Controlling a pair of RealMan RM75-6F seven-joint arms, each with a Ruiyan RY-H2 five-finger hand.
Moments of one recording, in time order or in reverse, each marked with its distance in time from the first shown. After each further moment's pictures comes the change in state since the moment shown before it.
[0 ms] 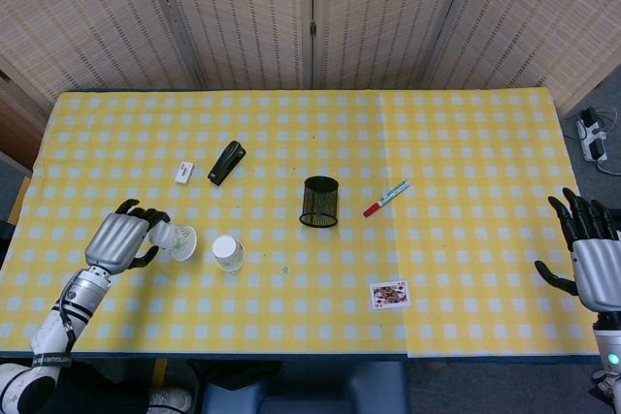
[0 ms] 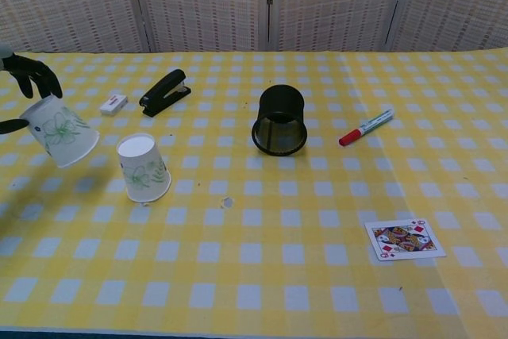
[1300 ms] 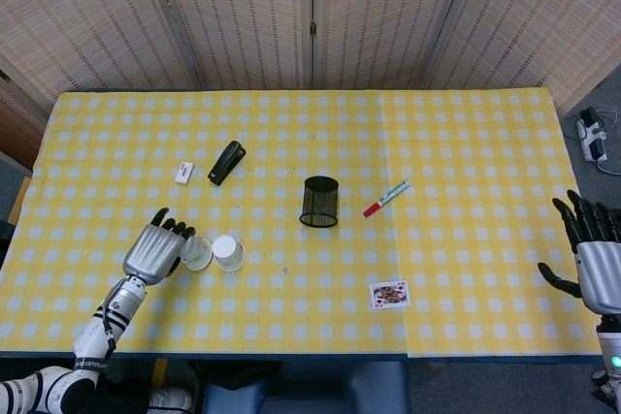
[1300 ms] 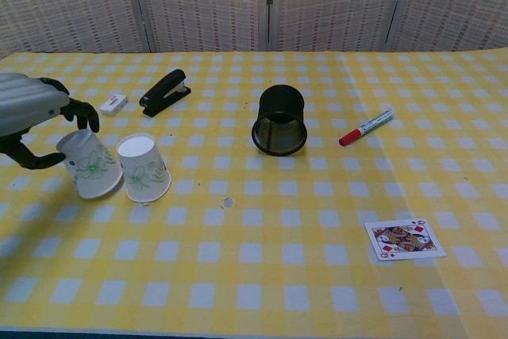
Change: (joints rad) left arm -0.038 -0.180 0.040 0.034 -0.047 0.049 0.352; right arm -0.008 -0.001 -0.003 0.008 0.006 0.003 0.013
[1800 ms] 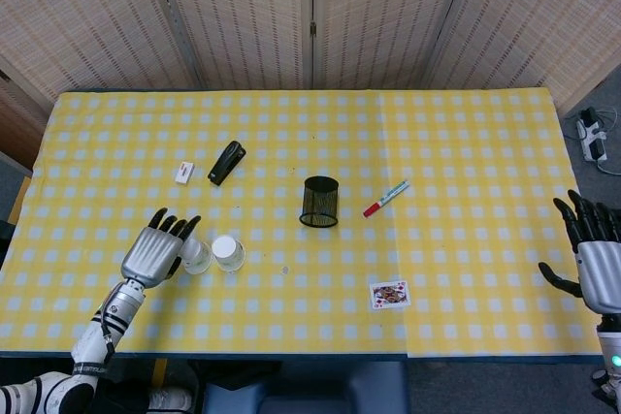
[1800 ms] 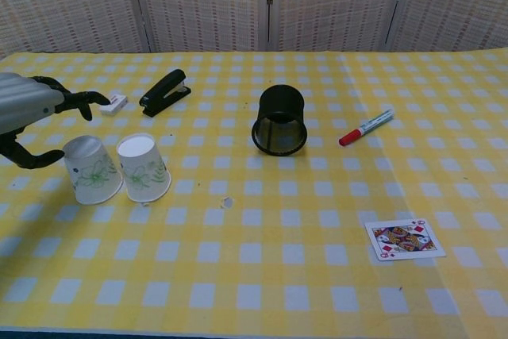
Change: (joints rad) left arm 0.014 0.007 0.003 -0.021 -0.002 0.027 -0.015; right arm 0.000 -0.001 0.001 0.005 0.003 -0.002 0.005
